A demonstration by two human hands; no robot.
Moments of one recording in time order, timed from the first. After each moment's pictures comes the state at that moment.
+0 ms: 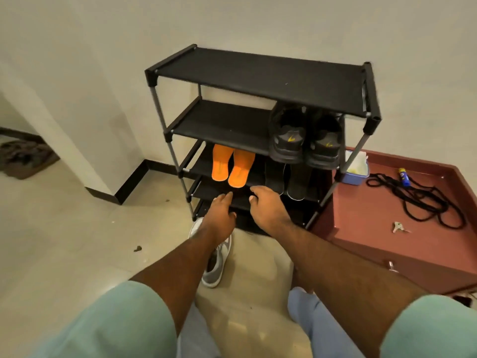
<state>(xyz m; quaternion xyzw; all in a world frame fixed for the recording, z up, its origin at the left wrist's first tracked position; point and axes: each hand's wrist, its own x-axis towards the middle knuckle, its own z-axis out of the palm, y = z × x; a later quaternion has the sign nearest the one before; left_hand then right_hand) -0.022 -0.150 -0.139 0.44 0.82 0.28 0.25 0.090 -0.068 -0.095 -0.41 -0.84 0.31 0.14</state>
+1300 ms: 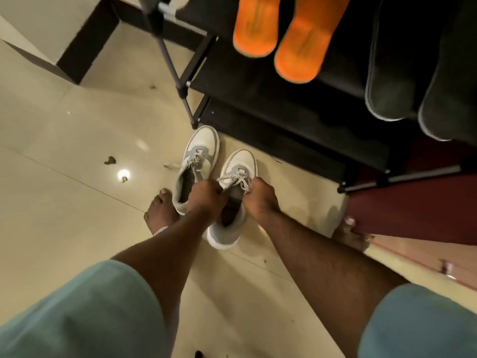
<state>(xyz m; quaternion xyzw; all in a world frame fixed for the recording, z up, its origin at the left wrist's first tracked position) -0.114 -0.128 -0.448 0.21 0.89 0.17 0.37 -0.022 -0.036 -0.436 -0.54 -0.72 0.41 -0.14</state>
